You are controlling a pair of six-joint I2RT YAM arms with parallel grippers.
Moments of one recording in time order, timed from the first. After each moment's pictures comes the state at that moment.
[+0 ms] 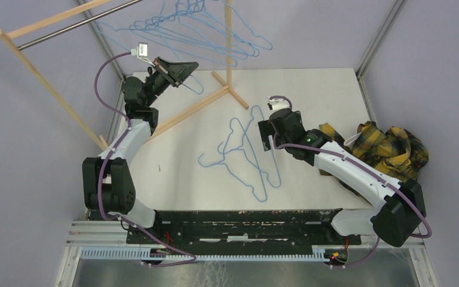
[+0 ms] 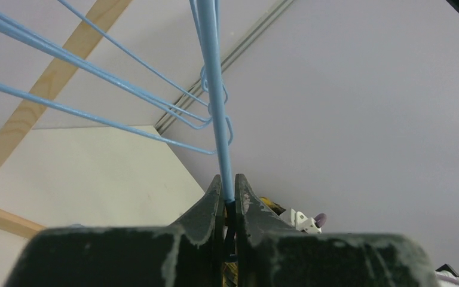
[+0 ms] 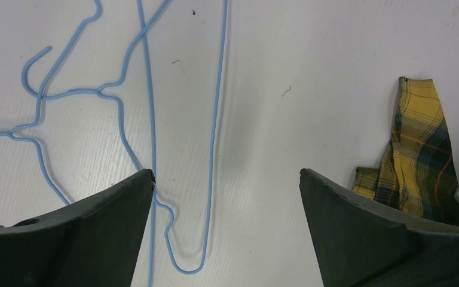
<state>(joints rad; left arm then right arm) -0.06 1.54 1.12 0.86 0.69 -1.11 0.69 1.30 1.07 -0.53 0.42 0.23</state>
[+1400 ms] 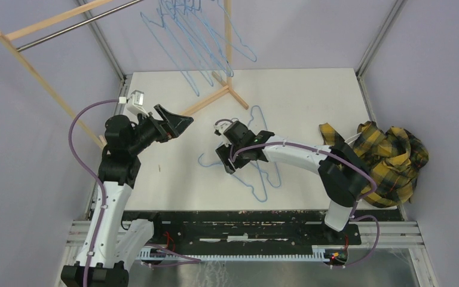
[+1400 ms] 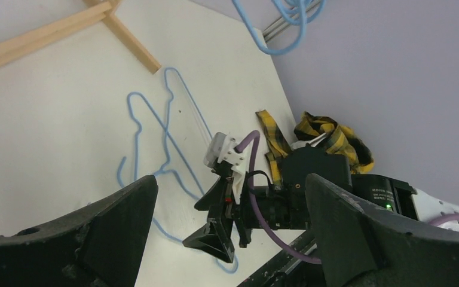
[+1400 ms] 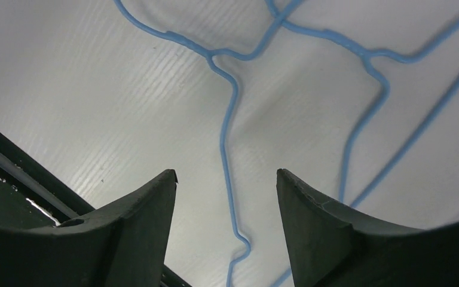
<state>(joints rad) -0.05 0.83 0.88 -0.22 0.55 -0.67 0.88 1.75 1.23 -0.47 -0.04 0.21</state>
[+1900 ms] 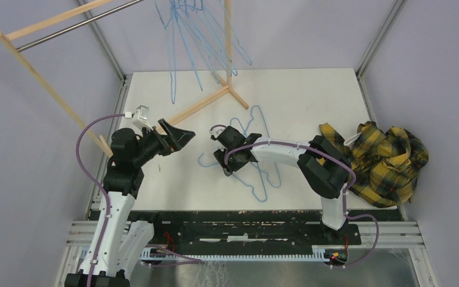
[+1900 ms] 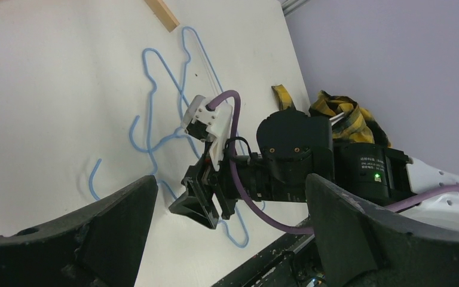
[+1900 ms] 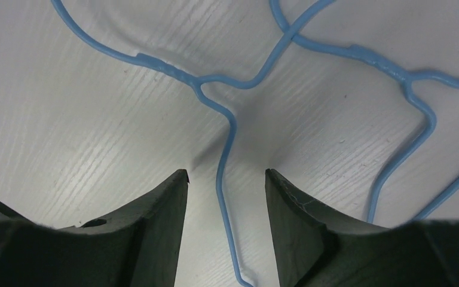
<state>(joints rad) -0.05 0.70 0.70 -0.25 0.54 -0.66 0.92 1.94 1.30 -0.44 -0.02 0.24</state>
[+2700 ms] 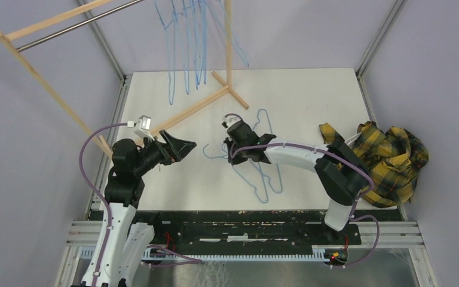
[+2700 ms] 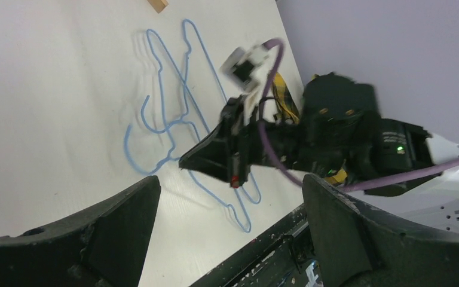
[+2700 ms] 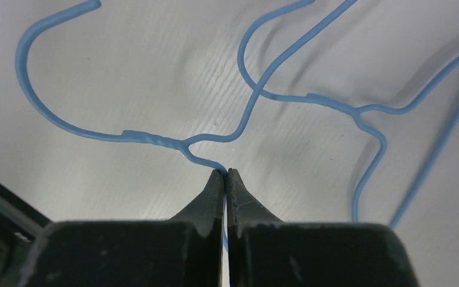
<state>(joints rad) -0.05 0.60 0.62 -0.27 0.58 -0.66 0.89 1.84 1.19 -0.28 0.05 0.39</state>
